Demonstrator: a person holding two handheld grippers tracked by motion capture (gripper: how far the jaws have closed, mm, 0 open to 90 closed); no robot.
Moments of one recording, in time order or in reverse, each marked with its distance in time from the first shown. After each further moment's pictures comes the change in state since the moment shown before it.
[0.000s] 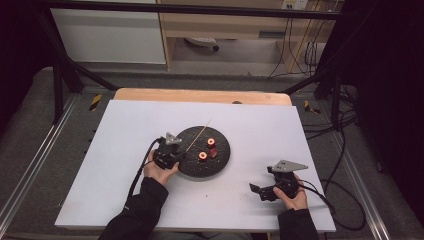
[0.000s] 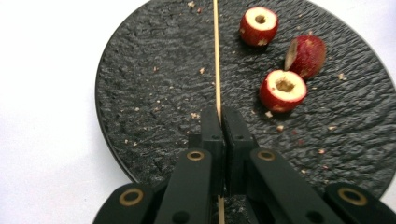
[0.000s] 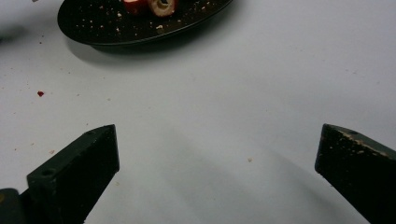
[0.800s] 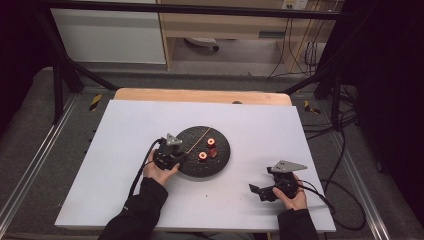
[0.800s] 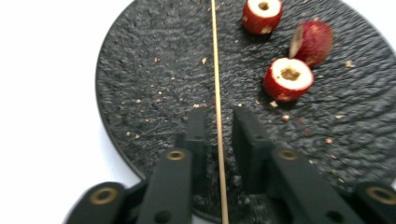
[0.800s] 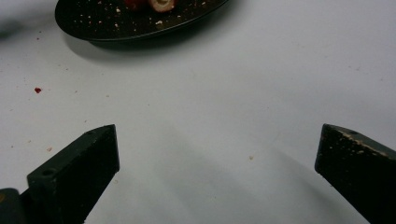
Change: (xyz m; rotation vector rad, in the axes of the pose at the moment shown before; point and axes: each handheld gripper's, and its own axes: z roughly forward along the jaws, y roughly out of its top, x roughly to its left) left arm 0.003 -0.002 -0.009 0.003 -0.013 0.026; right arm 0.000 -0.001 0.001 0.007 -0.004 -0.007
